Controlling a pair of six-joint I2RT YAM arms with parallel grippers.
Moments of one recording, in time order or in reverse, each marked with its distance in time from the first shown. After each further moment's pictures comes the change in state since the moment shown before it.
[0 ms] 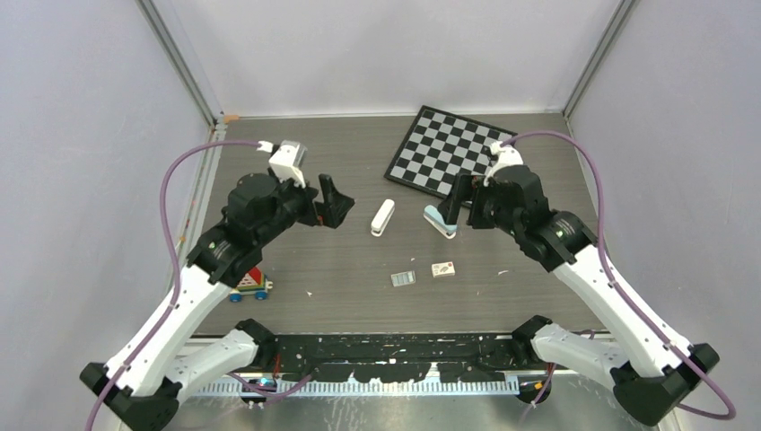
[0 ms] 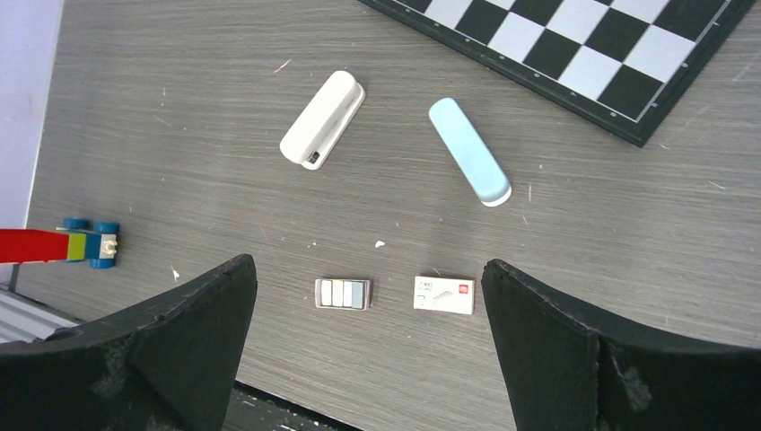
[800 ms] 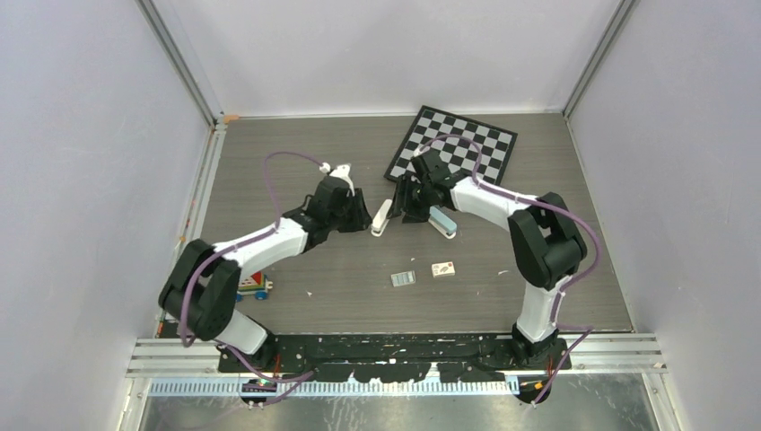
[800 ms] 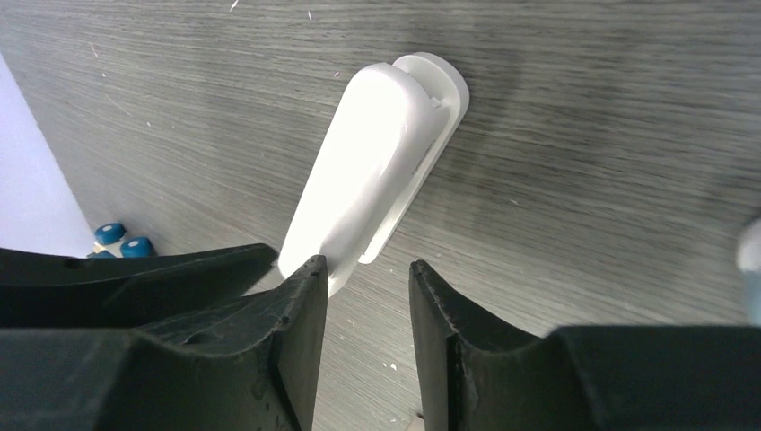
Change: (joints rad) left arm -0.008 0.658 -0.225 0.468 -0.032 -0.236; right arm -0.008 0.917 0.169 0.373 -0.378 0.225
